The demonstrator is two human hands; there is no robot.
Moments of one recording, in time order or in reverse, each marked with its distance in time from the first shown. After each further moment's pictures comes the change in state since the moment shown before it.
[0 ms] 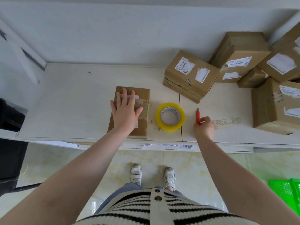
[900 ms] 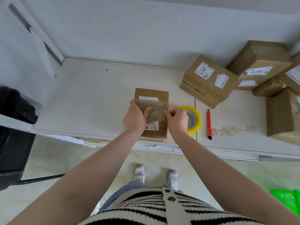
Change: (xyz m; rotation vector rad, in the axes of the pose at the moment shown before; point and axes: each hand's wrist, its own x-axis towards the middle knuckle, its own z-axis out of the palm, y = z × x) left_hand -0.011 -0.029 -0.003 -0.483 0.076 -0.308; right_hand -0.116 -0.114 0.071 0.145 -0.176 -0.365
